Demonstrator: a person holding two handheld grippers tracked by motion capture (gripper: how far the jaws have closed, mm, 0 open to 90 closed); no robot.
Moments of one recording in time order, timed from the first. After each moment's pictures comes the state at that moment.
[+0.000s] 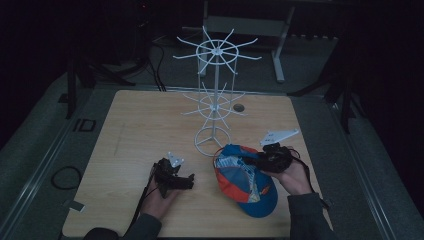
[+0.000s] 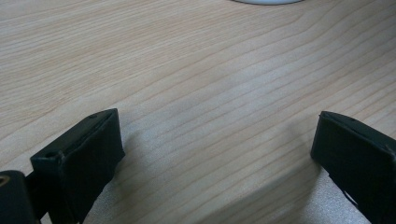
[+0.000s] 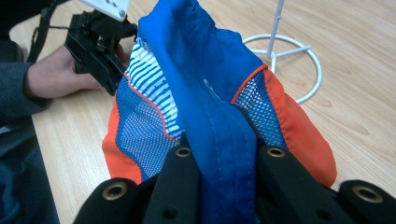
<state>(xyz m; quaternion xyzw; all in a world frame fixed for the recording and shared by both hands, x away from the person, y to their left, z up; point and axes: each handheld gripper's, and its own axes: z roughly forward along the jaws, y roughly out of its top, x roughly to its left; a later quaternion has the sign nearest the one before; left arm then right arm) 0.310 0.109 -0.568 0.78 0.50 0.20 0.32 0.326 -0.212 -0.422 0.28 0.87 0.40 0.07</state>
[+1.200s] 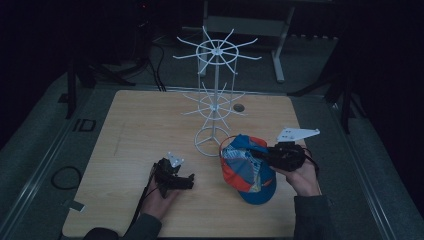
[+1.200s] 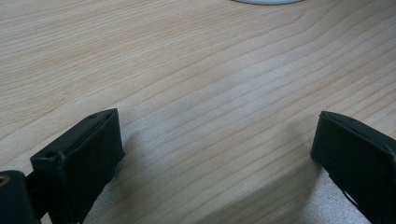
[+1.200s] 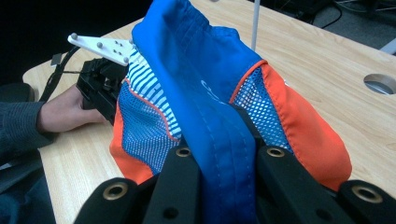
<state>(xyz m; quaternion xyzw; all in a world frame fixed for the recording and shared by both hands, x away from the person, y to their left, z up) 0.311 0.109 -0.568 0.78 0.50 0.20 0.32 0.318 -0.236 -0.402 0.29 0.83 0.46 0.09</state>
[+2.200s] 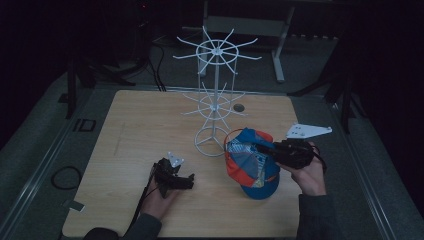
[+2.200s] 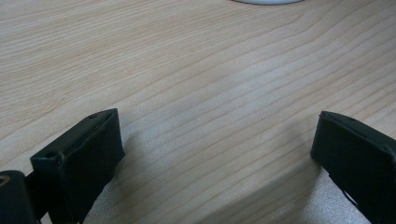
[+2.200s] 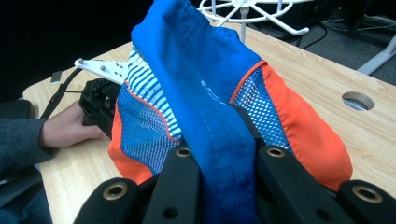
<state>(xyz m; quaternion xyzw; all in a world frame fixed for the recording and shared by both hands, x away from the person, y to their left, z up) 0.311 0.109 -0.568 0.78 0.50 0.20 0.32 0.313 -0.246 -0.382 0.29 0.82 0.49 0.12</state>
